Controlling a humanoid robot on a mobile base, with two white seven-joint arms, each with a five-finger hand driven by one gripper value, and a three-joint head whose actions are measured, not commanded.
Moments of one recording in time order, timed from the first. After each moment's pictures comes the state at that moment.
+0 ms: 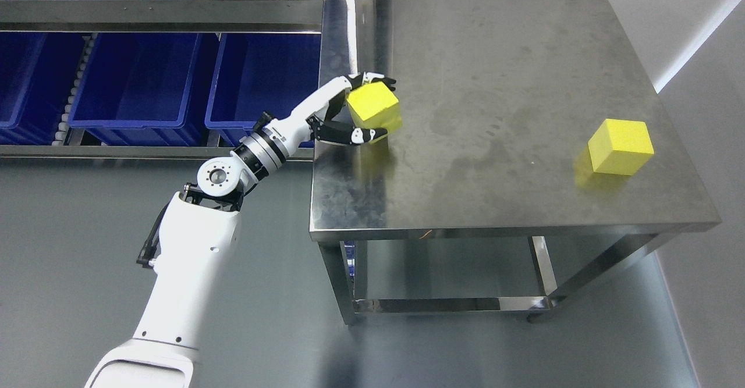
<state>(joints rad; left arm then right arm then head) -0.61 0.06 -0.10 -1.16 0.06 -0.25 -0.59 0.00 0.00 -0.09 0.00 0.00 -0.10 0.02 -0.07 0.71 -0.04</state>
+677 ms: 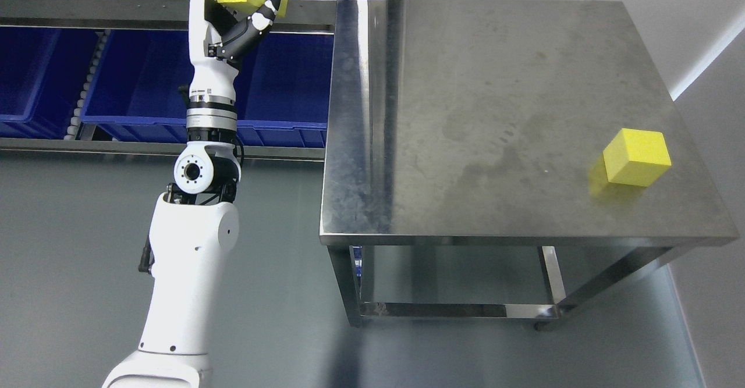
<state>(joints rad) -0.55 0.02 -0.02 -1.36 0.26 -0.32 0.02 0.00 0.00 -0.09 0.00 0.00 -0.10 0.02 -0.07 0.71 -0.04</state>
